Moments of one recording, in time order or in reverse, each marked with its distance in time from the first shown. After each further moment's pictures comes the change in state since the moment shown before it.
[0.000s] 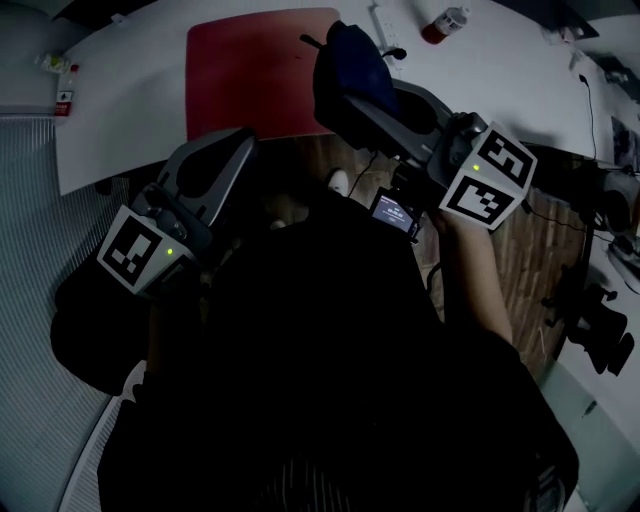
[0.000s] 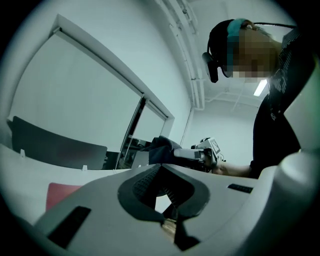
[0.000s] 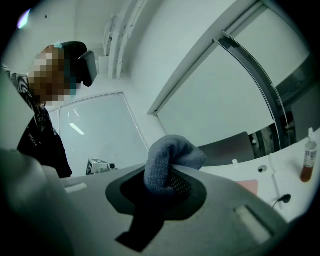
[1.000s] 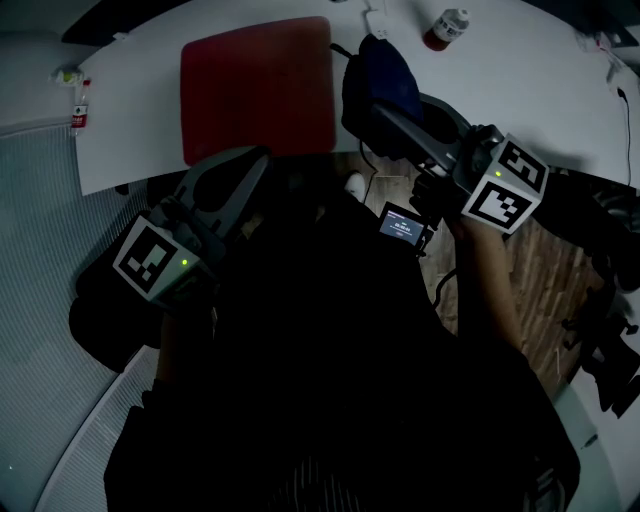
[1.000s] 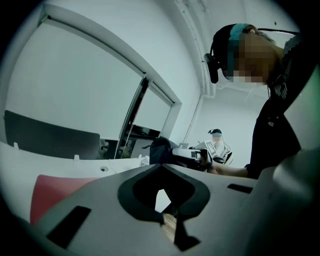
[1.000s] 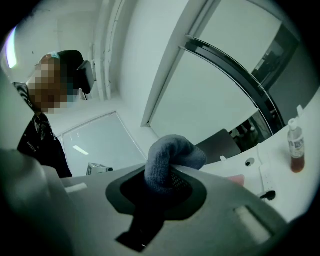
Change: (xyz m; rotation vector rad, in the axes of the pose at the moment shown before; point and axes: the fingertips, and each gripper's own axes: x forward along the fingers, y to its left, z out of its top) left arm 0.140 -0.018 -0.009 -0.046 0.148 0.076; right arm -0.098 -0.137 0.019 0.186 -0.084 0.062
